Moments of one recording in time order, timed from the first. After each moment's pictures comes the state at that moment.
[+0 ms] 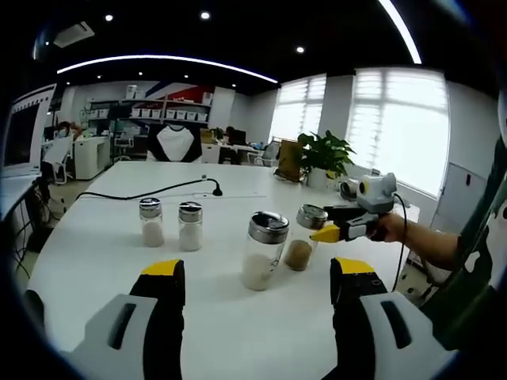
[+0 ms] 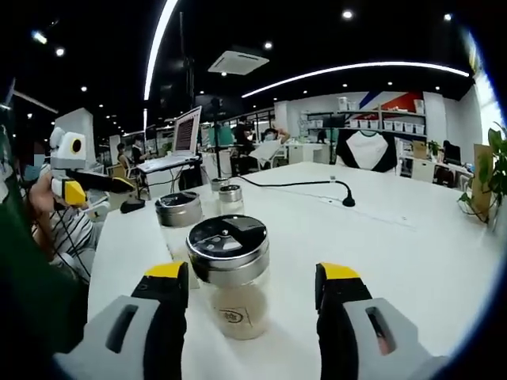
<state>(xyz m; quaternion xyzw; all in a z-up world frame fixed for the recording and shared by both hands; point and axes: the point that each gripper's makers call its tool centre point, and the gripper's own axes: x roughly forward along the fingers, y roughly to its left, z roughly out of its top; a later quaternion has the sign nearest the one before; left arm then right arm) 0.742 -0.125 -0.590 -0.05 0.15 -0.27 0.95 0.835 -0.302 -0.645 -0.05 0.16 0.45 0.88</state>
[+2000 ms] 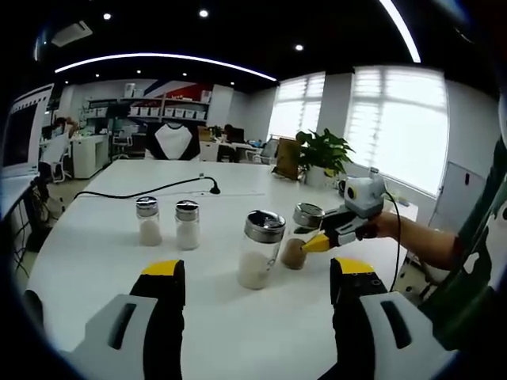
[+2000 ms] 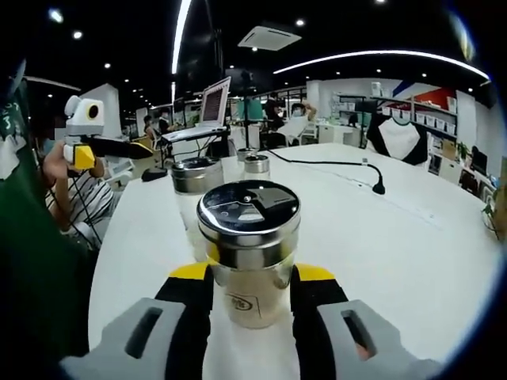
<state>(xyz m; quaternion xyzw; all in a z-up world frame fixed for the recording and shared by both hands) 0.742 -0.132 -0.591 -0.06 0.16 -0.28 0.95 0.823 -0.288 -0.670 -0.10 0.20 0.51 0.83</state>
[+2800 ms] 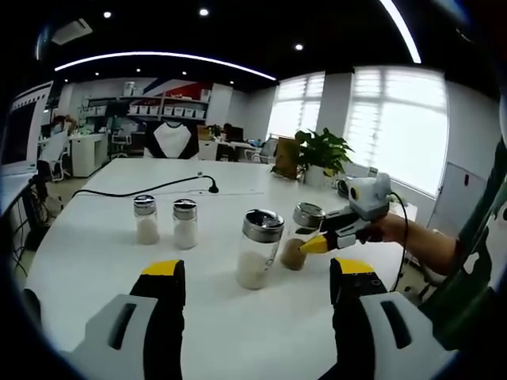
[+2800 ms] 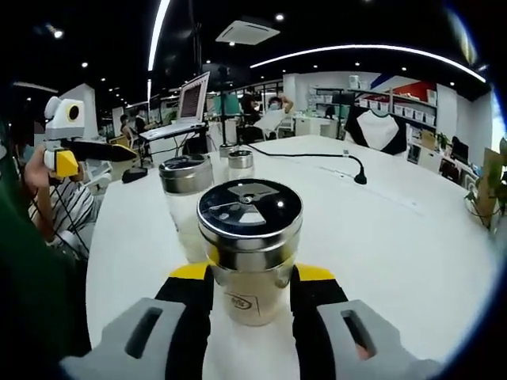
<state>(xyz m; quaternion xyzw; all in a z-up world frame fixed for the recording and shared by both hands) 0.742 -0.136 -0.592 -0.06 0.16 -0.28 0.94 0.820 -0.288 -0.671 -0.10 0.22 0.44 0.86</state>
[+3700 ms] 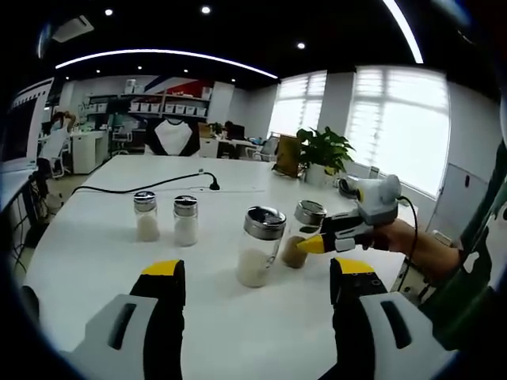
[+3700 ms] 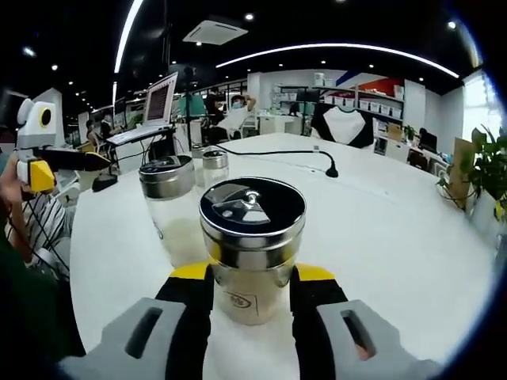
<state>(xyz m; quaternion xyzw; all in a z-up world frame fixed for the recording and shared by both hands) 0.744 -0.135 -0.598 -0.06 0.17 -0.28 0.94 0.826 -0.292 -0.673 -0.09 0.23 0.35 0.91</state>
